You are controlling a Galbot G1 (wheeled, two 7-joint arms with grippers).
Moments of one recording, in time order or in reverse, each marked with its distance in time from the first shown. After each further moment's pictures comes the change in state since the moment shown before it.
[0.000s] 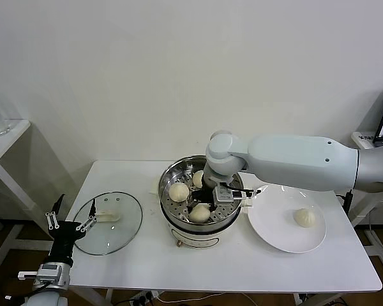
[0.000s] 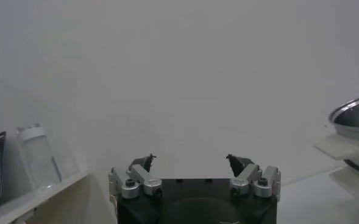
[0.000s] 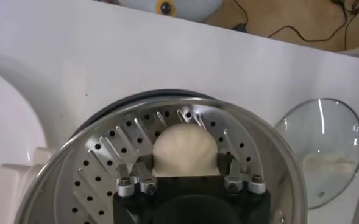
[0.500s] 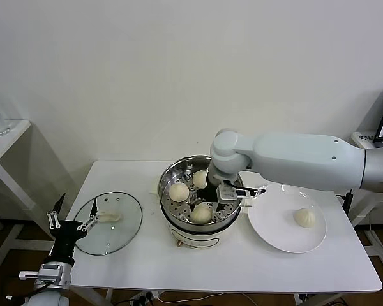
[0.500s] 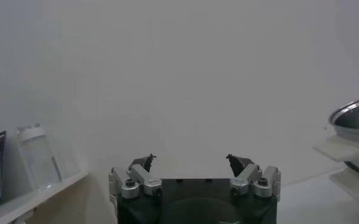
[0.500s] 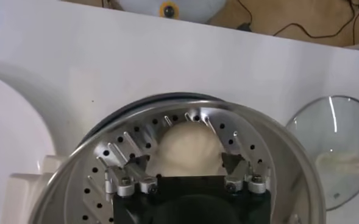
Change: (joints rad) left arm 0.002 -0.002 0.011 -0.009 -0.001 0.002 -0.001; right arm 0.032 -0.049 0.011 0.002 0.063 -0.023 -0.039
